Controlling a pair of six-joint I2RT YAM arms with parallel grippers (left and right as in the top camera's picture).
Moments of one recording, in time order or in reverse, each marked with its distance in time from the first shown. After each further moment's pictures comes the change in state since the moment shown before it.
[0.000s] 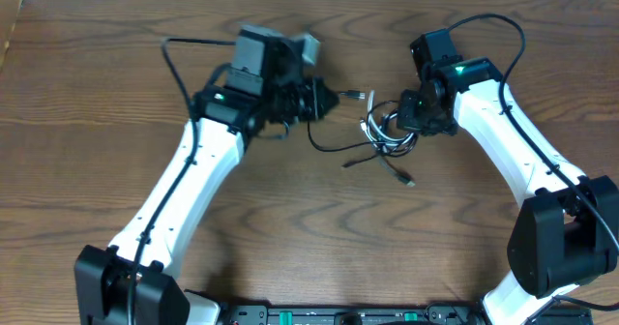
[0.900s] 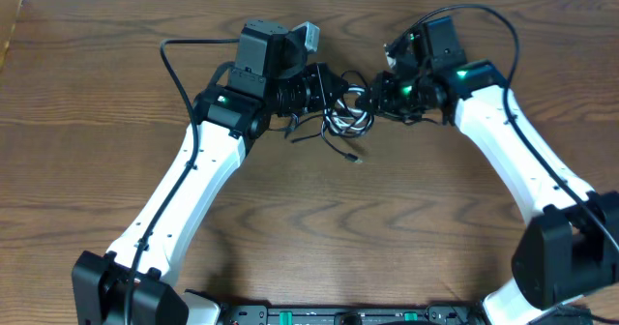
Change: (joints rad) left arm -0.005 -0.015 0.013 0.138 -0.011 -0.254; right arm 0.033 -0.040 -0.003 0.237 -0.427 0.031
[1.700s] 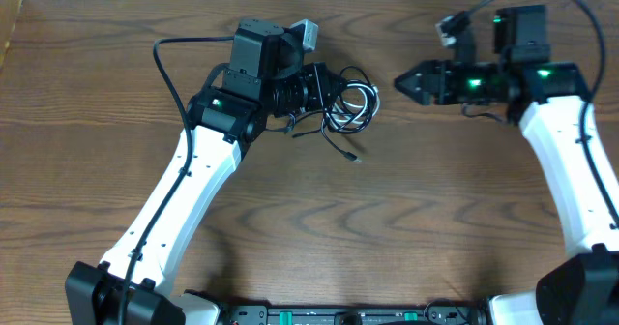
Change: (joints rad) left arm 0.005 -0.032 0.000 0.000 0.000 0.026; right arm -0.212 -0.164 0.000 -0.044 -0.207 -0.364
